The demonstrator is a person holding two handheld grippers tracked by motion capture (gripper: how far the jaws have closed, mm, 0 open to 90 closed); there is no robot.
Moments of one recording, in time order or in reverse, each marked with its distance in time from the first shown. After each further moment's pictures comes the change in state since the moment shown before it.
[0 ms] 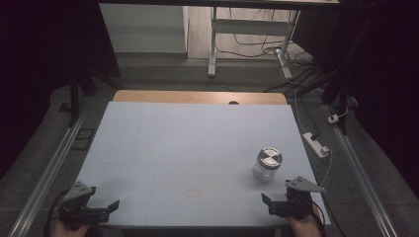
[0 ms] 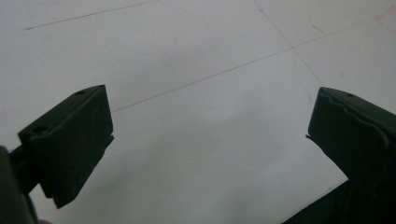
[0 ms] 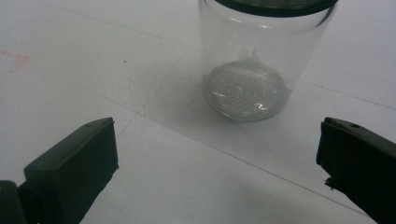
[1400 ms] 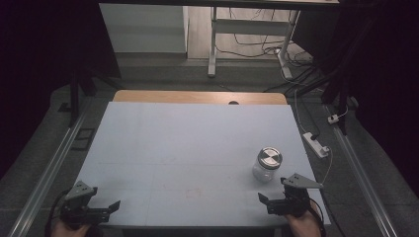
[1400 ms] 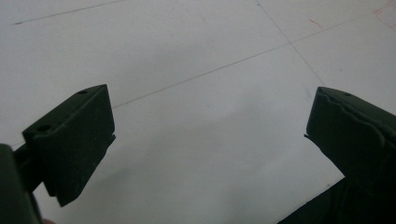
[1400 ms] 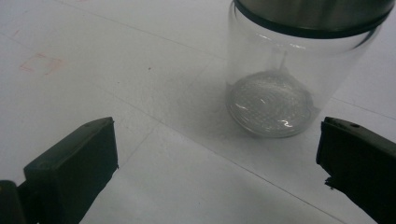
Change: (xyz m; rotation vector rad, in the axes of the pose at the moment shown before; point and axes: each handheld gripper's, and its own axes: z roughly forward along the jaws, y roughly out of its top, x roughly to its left) left arm 0.001 0.001 0.002 0.020 -0.018 -0.001; right arm 0.000 0.008 0.006 -0.009 0.090 -0.030
